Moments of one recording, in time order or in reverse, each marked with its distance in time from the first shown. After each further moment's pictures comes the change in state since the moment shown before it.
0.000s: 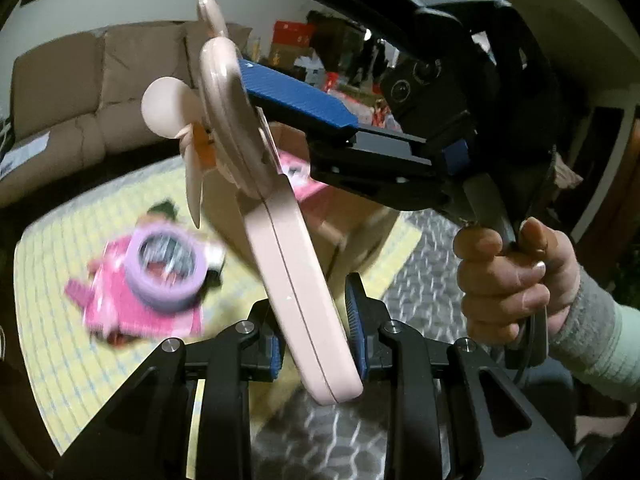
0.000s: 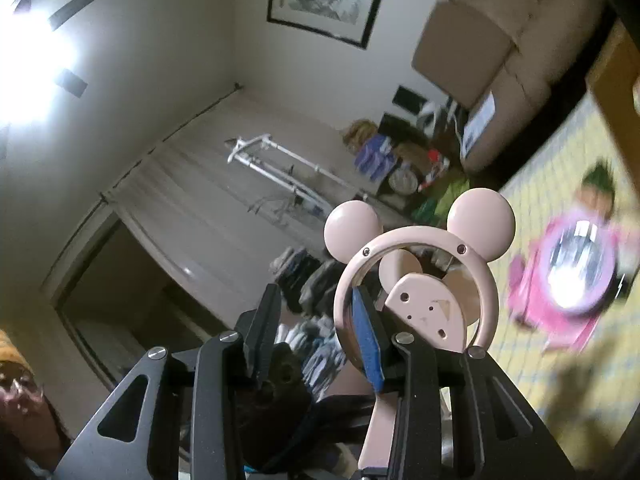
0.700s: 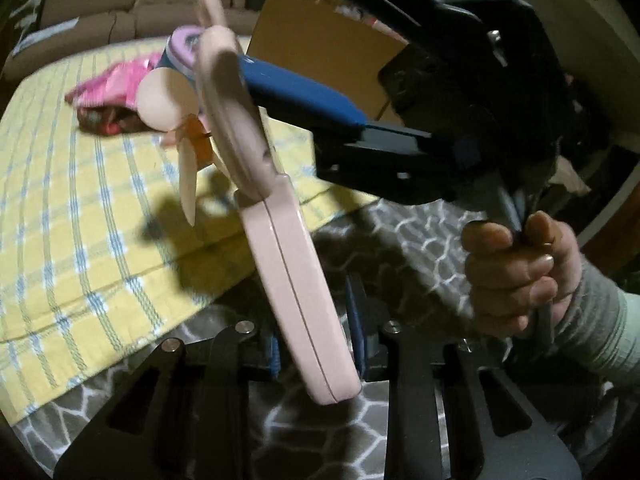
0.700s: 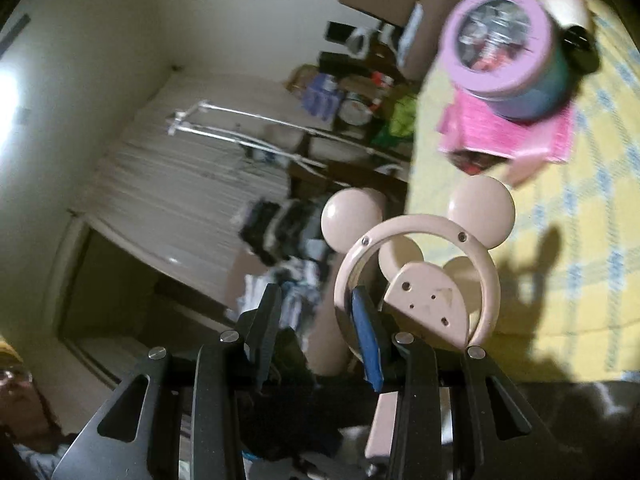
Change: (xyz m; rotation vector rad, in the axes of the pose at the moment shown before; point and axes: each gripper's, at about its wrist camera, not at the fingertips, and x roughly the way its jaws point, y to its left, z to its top) left arm 0.027 0.041 -0.177 -0.212 0.140 -0.037; right arm 0.040 -0.122 -0.138 0.244 0.153 -0.034
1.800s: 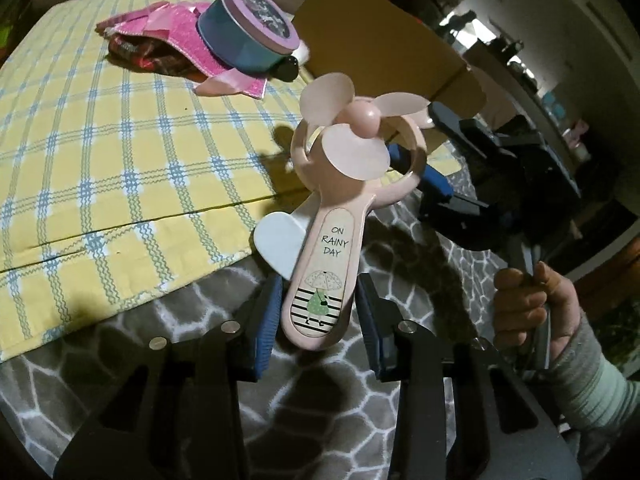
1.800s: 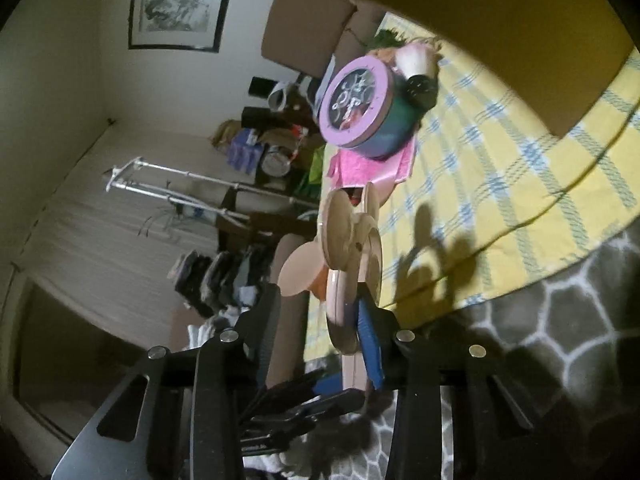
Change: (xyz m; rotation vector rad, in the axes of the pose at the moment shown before) left arm 0.004 0.040 -0.022 -0.205 0.057 -0.054; right arm -0.093 -0.012 -0.037 0.117 -0.195 -0.276
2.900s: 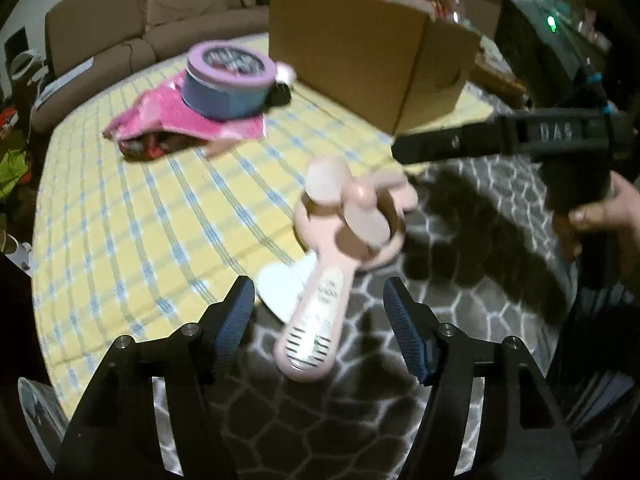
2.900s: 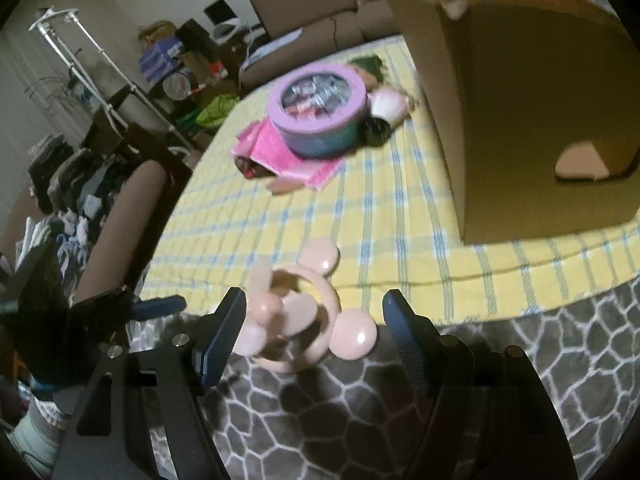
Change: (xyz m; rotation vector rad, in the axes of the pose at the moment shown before) left arm -0.002 -0.048 0.001 0.336 0.018 0.333; right arm 0.015 0.046 -0.004 -0.470 0.129 -0.664
